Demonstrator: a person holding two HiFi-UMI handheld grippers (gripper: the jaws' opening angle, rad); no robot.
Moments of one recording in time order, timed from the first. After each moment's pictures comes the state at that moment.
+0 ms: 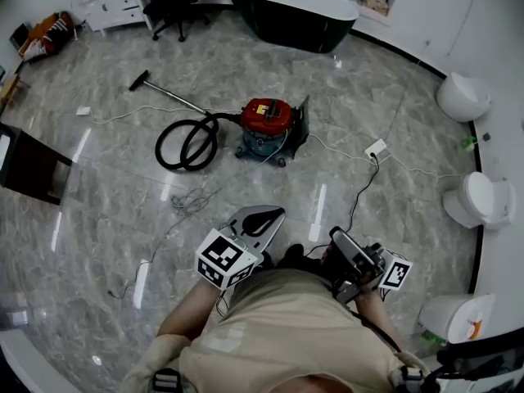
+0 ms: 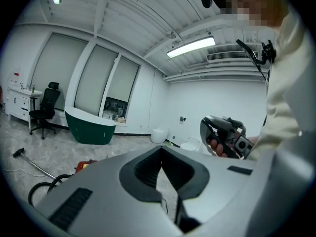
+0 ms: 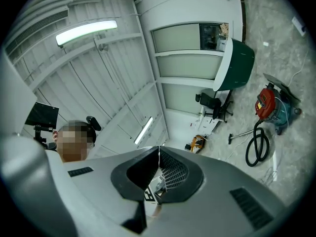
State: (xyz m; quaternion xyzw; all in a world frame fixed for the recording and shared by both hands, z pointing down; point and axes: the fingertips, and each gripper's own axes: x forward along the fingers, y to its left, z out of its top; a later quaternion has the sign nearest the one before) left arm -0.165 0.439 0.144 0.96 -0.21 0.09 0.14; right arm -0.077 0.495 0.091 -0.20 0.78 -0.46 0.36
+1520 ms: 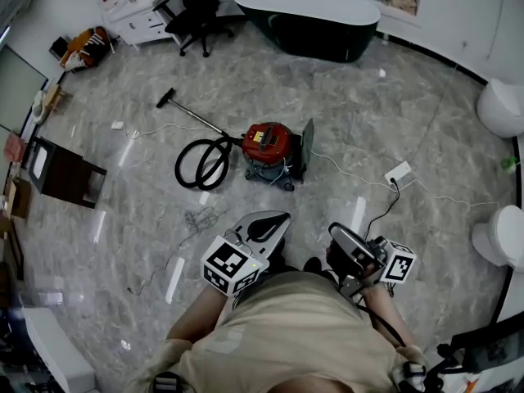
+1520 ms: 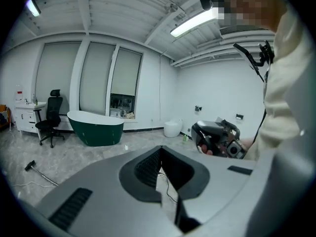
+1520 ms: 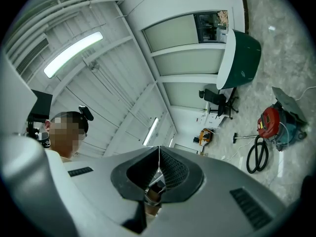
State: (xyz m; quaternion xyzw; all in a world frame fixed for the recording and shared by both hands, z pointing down) left arm 0.082 0.312 0.141 0.94 -0.29 0.17 0.11; right arm 0.171 0.339 0.120 -0.11 0.79 -0.49 0.36
